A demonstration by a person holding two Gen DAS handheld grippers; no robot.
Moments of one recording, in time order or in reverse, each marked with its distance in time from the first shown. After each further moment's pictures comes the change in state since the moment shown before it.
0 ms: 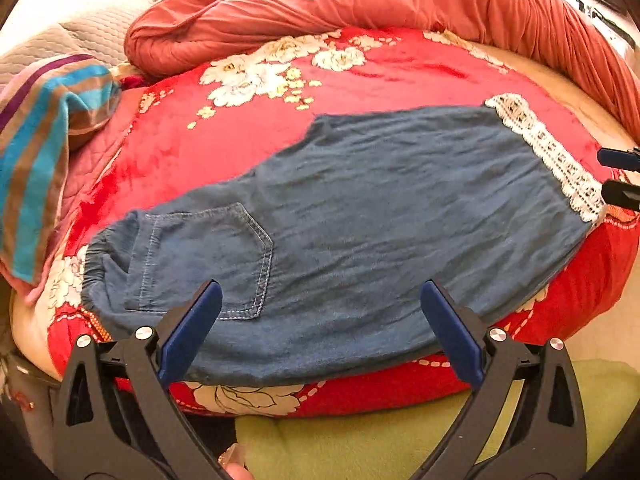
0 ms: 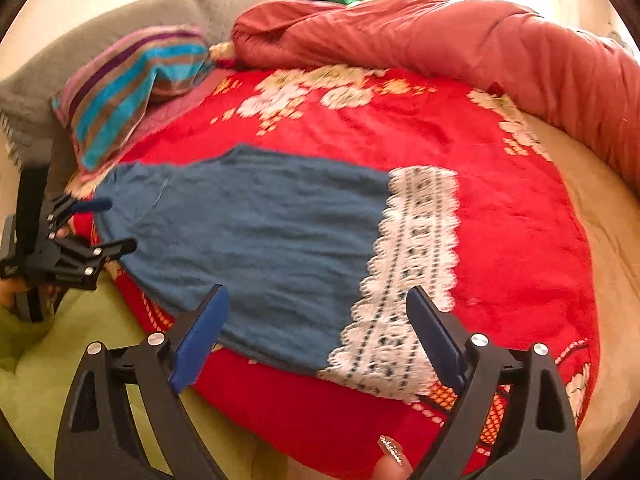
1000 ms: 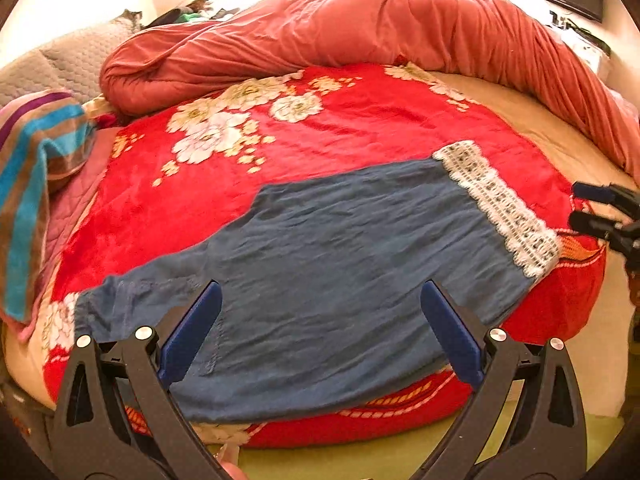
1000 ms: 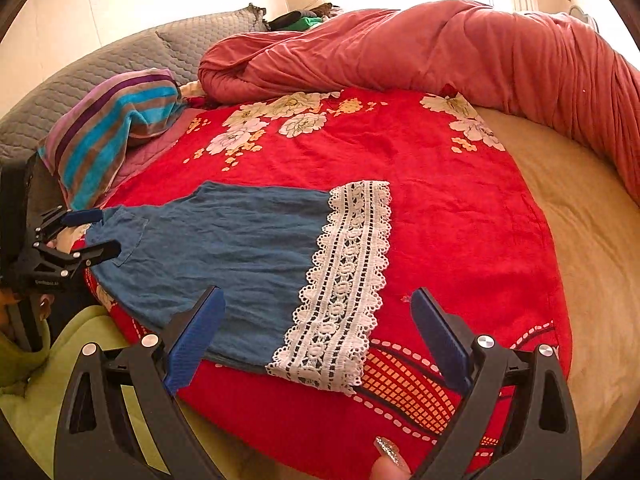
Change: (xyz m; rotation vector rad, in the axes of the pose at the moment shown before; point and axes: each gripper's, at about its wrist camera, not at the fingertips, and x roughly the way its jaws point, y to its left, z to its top) left arm -0.025 -0.040 0.050 0.040 -0.083 -0.098; right arm -0.025 -0.040 -0.009 0.103 -0.072 -0.032
